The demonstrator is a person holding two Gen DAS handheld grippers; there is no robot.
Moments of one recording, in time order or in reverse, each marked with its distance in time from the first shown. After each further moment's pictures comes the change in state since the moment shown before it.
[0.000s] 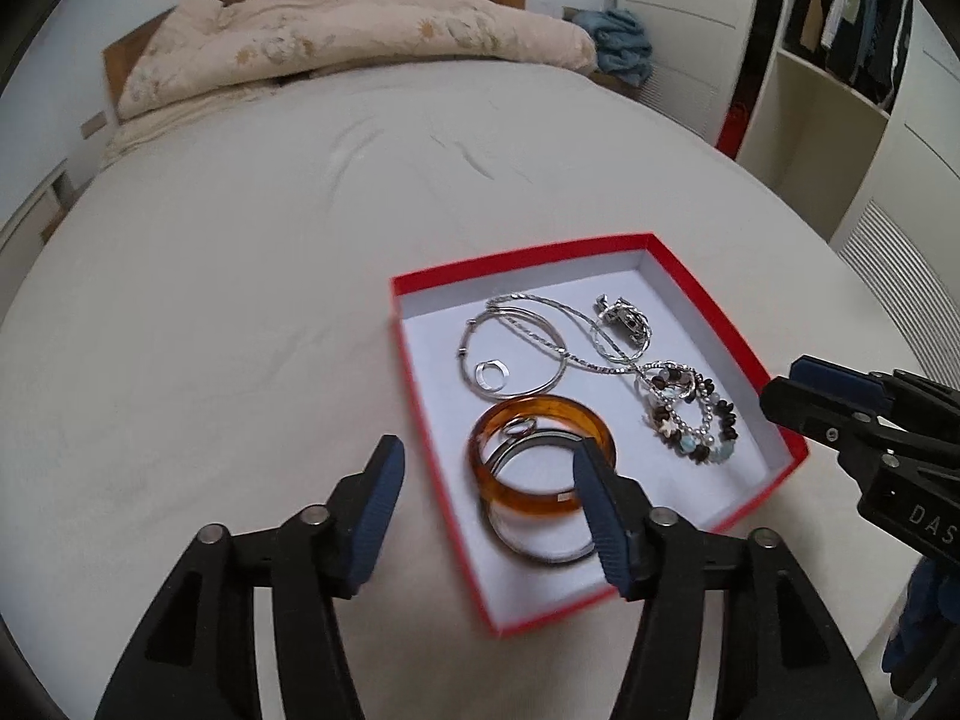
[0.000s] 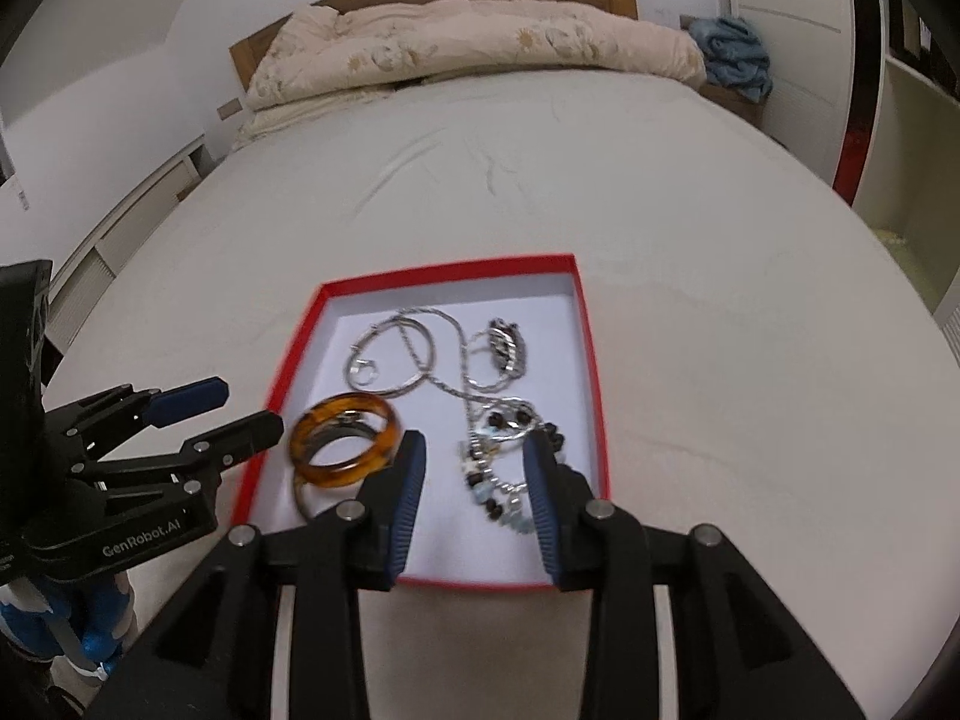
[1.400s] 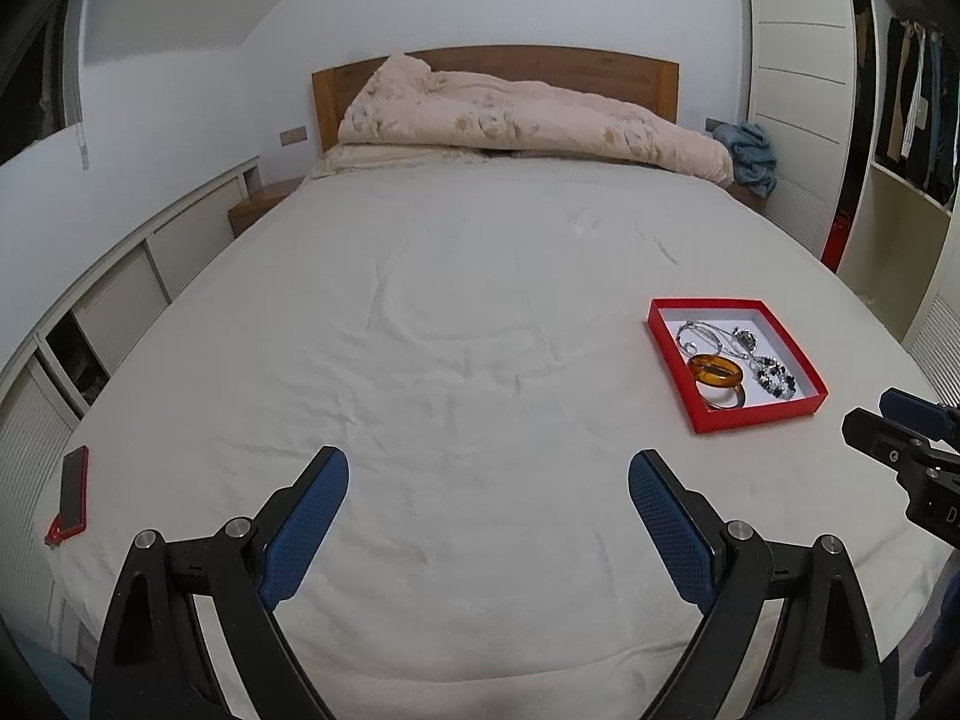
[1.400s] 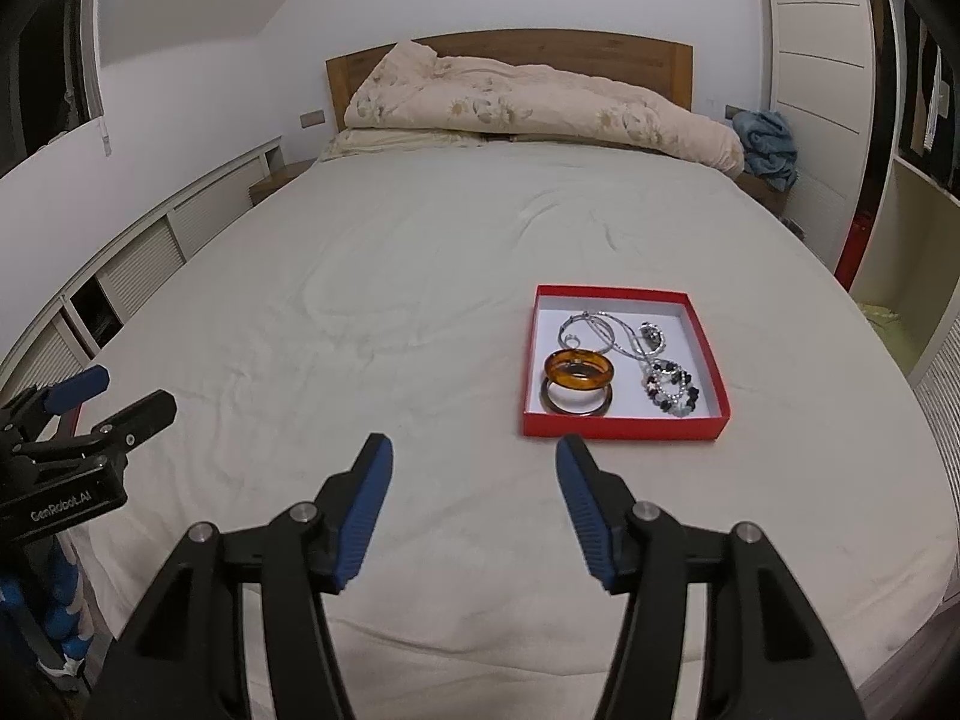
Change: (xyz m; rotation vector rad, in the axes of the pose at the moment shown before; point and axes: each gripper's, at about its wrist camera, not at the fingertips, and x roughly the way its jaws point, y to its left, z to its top) left arm -0.251 0.107 -0.159 -0.188 -0.218 0.295; right arm -0.154 0.183 -0.088 -0.135 -0.122 0.003
